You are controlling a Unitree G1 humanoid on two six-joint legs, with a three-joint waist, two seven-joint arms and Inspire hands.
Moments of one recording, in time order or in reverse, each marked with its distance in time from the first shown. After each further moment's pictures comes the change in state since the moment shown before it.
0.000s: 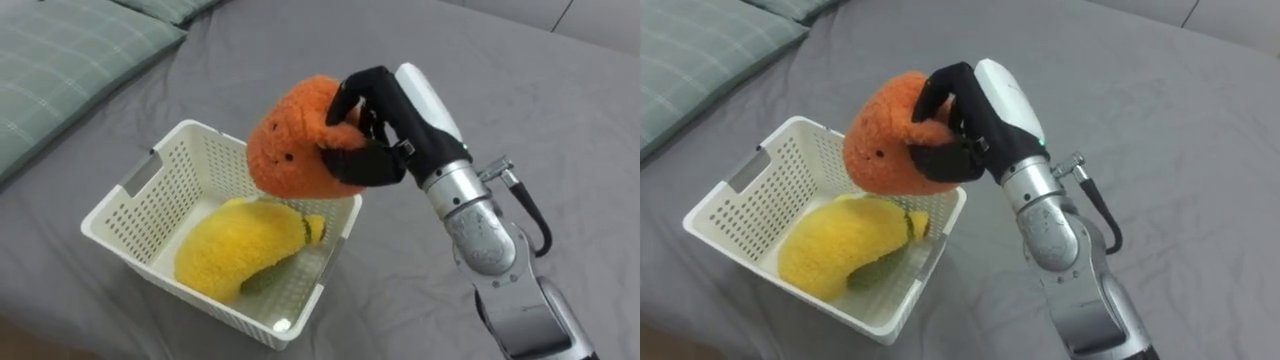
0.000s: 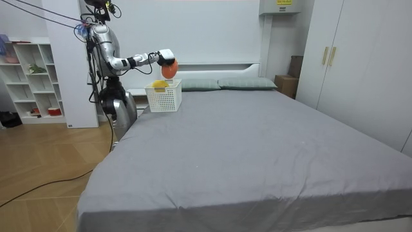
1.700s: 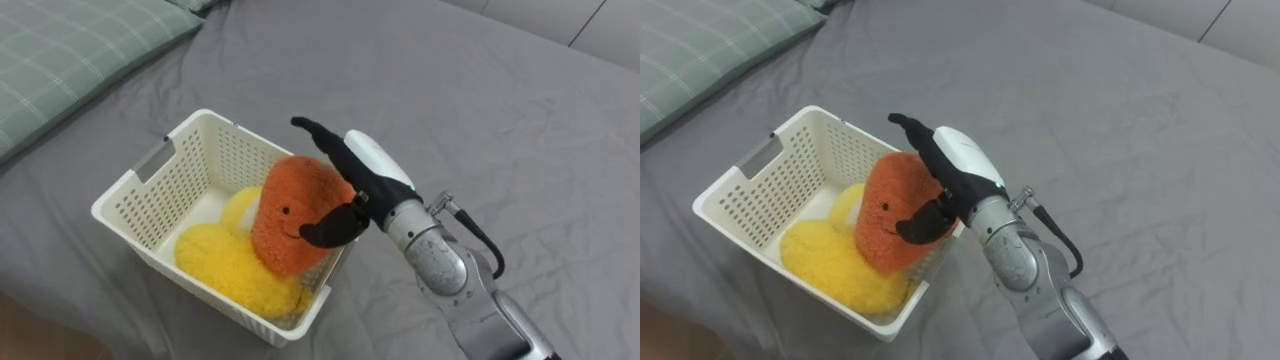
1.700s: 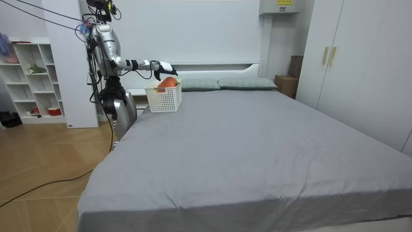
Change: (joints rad) left arm -0.016 0.024 -0.028 -0.002 -0.002 0.044 0.007; right arm -0.009 -0.001 0.125 0.153 0.005 0.050 0.006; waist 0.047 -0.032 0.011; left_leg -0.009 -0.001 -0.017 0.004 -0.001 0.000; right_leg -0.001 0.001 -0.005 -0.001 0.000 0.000
